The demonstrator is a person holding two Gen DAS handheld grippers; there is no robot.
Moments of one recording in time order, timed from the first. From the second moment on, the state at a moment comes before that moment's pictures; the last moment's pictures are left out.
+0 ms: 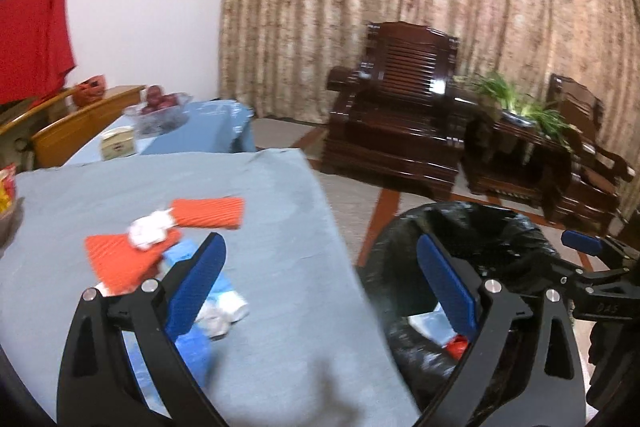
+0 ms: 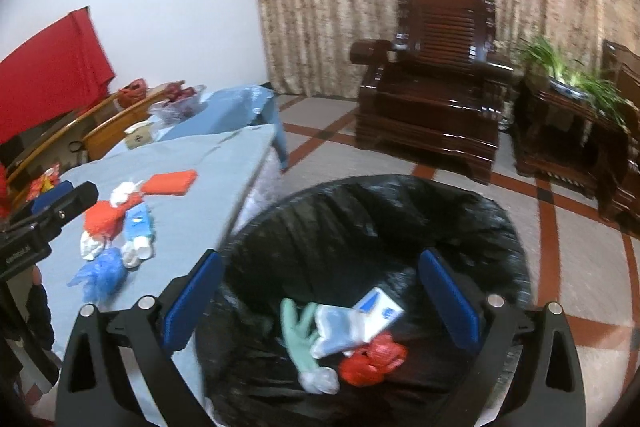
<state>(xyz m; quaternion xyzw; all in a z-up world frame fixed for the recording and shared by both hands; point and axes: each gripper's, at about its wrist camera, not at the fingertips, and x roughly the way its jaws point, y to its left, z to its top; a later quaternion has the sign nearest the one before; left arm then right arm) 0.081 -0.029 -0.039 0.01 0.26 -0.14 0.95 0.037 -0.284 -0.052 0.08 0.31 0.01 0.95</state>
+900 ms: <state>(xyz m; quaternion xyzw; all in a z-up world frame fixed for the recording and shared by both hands) 0.066 0.107 -0.101 0.00 0.33 0.02 0.94 0.077 -0.139 -0.082 0.01 0.32 0.14 0.94</state>
